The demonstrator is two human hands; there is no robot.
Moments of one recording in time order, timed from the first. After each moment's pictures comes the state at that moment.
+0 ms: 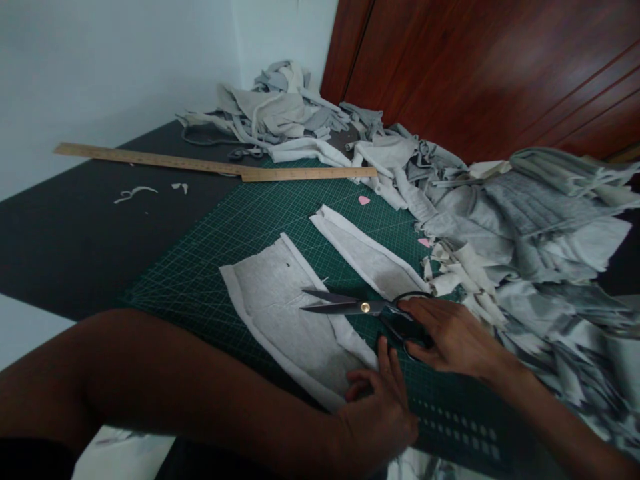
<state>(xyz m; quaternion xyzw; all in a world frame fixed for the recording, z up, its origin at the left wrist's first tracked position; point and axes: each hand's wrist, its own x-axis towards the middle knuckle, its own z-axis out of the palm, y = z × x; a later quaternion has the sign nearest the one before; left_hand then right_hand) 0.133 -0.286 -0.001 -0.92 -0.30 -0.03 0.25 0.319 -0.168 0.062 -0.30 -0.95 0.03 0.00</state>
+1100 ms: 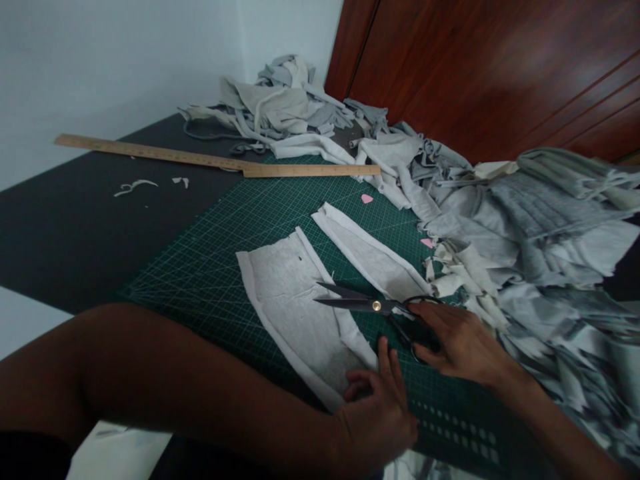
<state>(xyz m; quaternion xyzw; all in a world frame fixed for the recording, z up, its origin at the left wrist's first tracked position) 0.131 -0.283 0.005 -0.93 -0.29 -0.03 0.24 0.341 -0.173 0.050 -0.32 -0.95 0.01 0.02</state>
